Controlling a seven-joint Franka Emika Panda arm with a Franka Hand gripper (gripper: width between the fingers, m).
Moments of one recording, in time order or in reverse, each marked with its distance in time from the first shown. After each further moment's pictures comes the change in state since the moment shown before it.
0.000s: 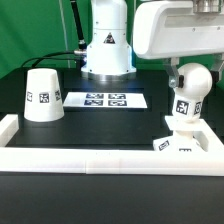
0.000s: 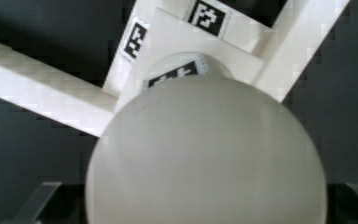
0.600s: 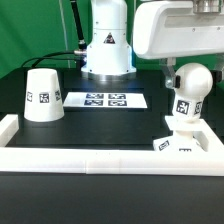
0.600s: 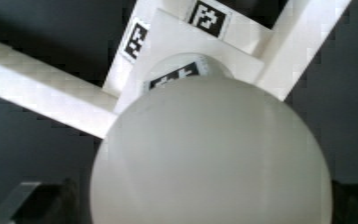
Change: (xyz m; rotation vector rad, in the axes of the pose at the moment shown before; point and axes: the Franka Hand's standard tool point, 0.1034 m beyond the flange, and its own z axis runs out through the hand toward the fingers) arm 0.000 0.000 0.000 -0.004 -0.002 -0.042
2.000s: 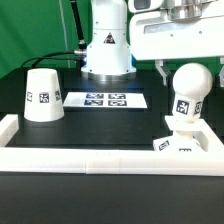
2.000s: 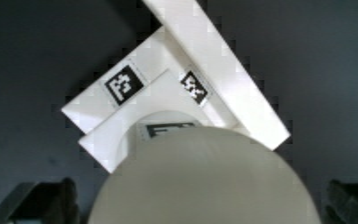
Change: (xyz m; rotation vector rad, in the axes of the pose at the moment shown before) arm -0.010 -0.006 0.005 0.124 -0.023 1.078
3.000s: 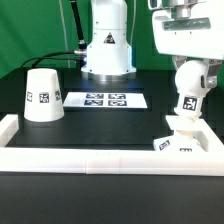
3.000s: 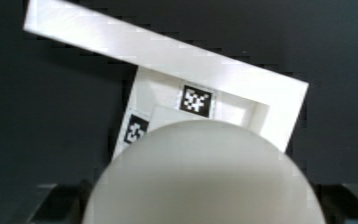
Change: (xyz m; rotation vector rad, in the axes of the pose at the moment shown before) arm -0.009 0.000 -0.001 0.011 0.010 0.702
